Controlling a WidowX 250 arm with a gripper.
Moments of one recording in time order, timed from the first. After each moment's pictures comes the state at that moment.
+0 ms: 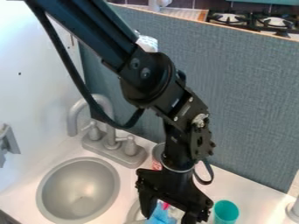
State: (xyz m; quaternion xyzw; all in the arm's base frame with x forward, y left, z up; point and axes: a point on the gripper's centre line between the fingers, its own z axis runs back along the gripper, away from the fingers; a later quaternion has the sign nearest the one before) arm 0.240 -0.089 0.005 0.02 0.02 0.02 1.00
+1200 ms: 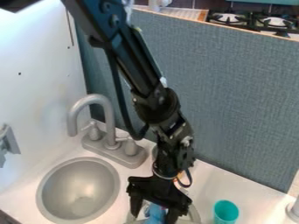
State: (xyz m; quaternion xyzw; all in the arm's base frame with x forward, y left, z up) arm 0.278 -0.044 -0.070 0.08 0.04 0.11 0.99
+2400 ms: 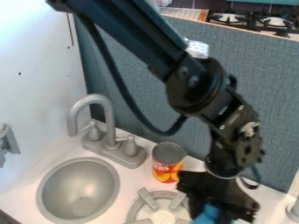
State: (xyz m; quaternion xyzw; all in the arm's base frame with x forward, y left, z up) arm 0.261 -0.155 0.011 -0.01 -0.04 -0.01 1.00
